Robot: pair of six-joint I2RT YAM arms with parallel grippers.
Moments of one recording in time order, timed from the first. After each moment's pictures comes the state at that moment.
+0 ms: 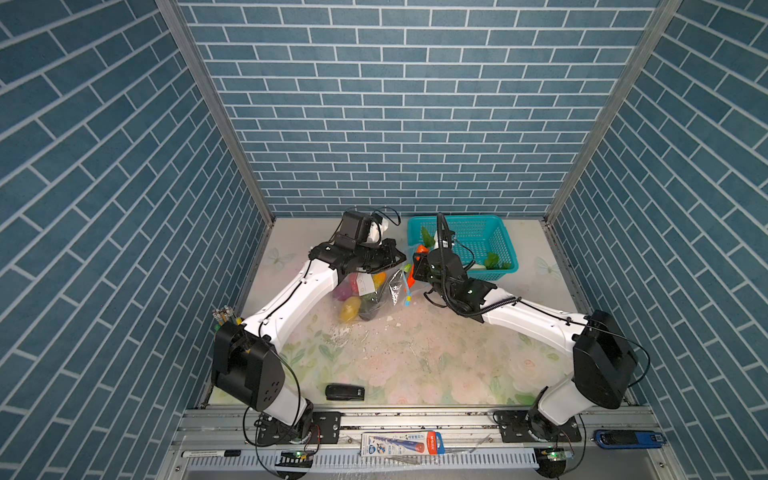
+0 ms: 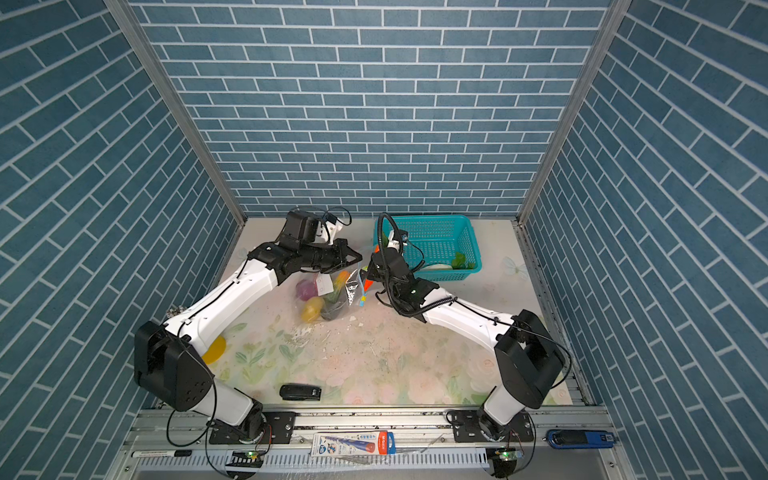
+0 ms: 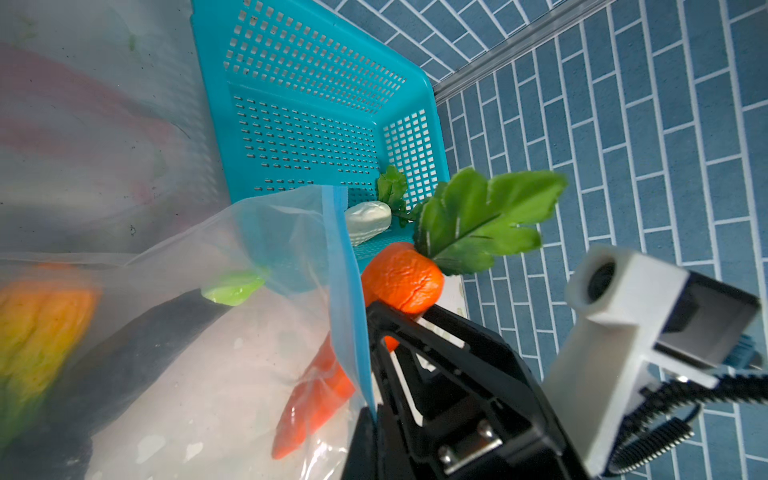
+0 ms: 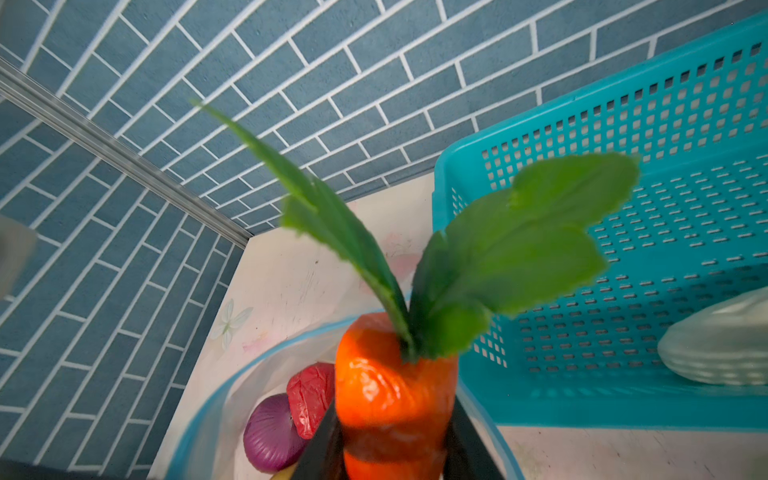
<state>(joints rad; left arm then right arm) -0.45 1.54 1.38 -0.50 0.53 -0.70 0.87 1.59 1.12 0.04 0.37 0.74</state>
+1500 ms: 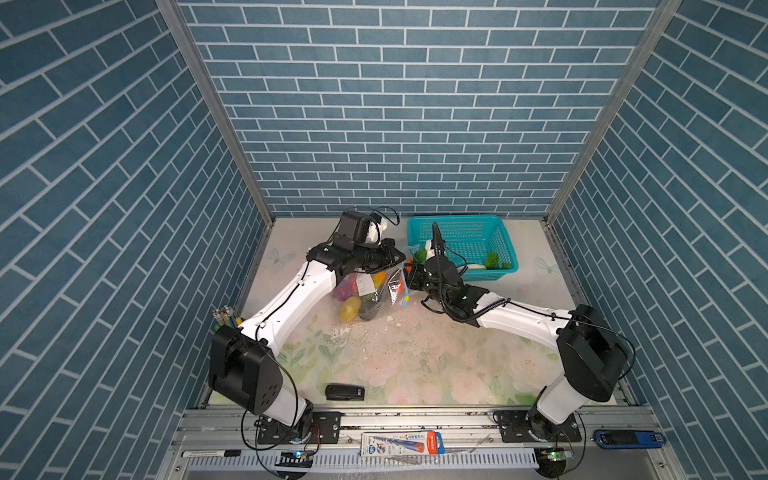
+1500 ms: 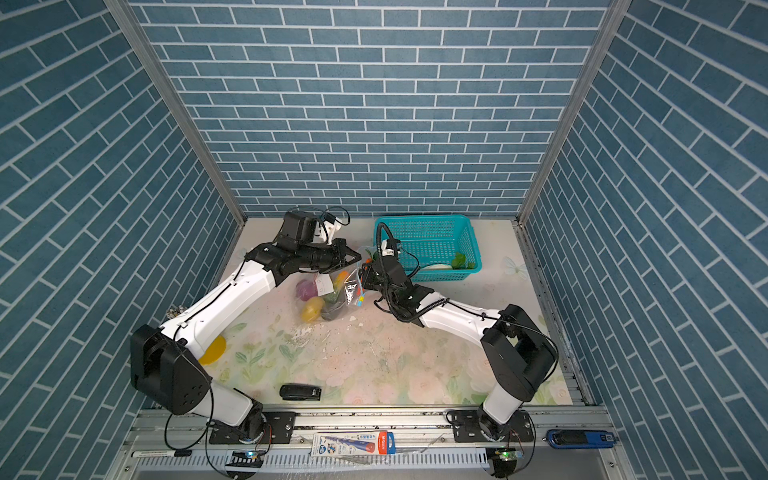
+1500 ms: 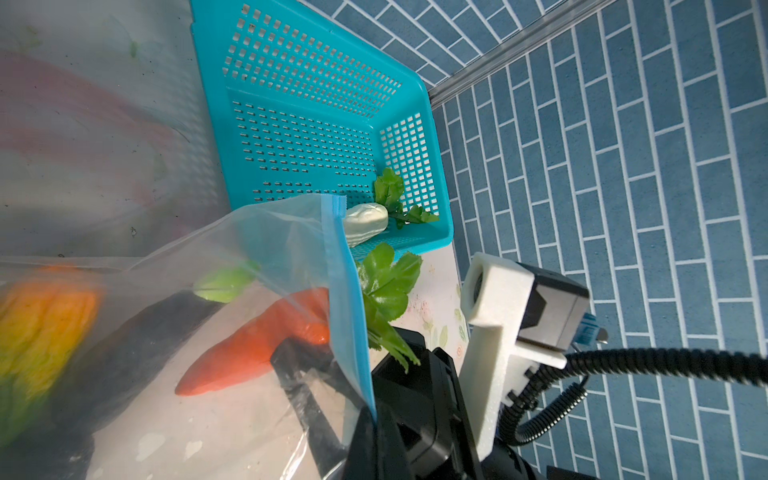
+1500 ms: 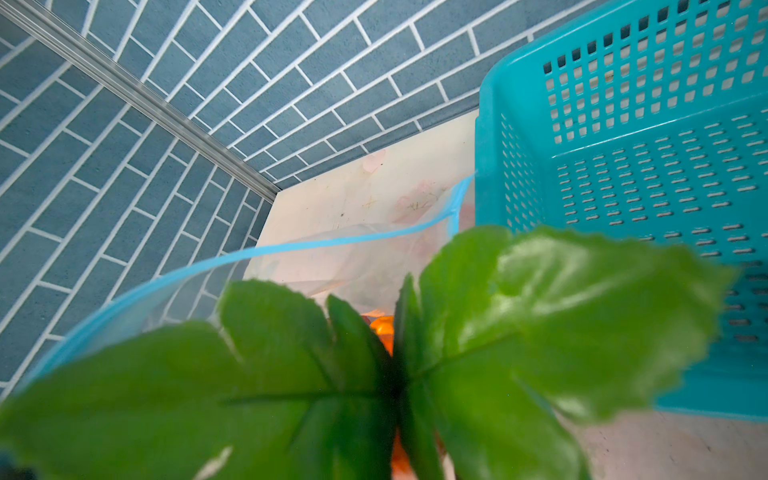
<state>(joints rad) -0.45 1.53 1.38 -0.50 0.52 -0.70 0.87 1.64 1.05 0.16 0.22 0.77</state>
